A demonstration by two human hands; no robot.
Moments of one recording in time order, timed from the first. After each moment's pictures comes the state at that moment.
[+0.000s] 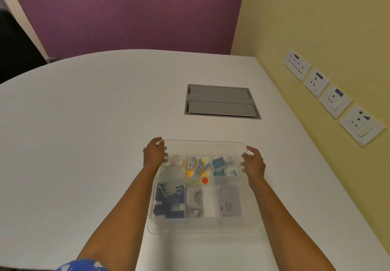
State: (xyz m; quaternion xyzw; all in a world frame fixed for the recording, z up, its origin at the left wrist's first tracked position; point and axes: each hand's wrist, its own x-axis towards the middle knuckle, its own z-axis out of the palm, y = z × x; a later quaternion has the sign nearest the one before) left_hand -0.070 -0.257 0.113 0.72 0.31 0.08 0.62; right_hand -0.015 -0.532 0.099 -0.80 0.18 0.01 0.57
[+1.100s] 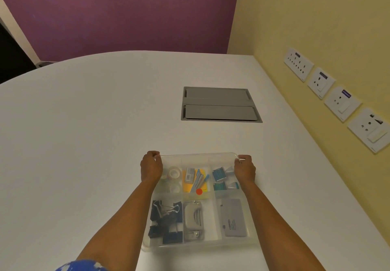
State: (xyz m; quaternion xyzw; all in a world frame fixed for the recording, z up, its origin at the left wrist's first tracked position) left_hand -0.030 -0.246 0.058 0.82 0.32 0.11 0.47; right_hand 0.031 -0.505 0.066 -0.86 0.19 0.02 0.47
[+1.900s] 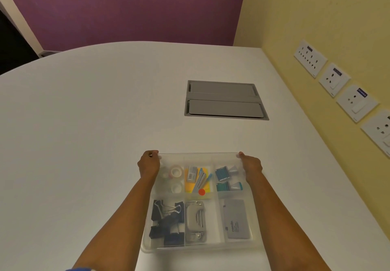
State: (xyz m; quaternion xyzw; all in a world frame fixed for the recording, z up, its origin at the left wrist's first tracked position) left_hand -0.024 -0.237 0.056 0.74 0.41 0.10 0.53; right_hand 0.069 -0.511 0.064 -0.82 0.28 0.15 0.47
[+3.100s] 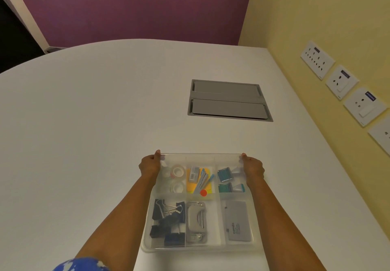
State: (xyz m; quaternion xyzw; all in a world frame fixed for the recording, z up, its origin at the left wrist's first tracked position) left_hand -0.023 -0.231 0.046 0.74 0.43 0.04 0.52; right_hand 0.061 -0.508 0.053 -0.85 0.25 0.09 0.46
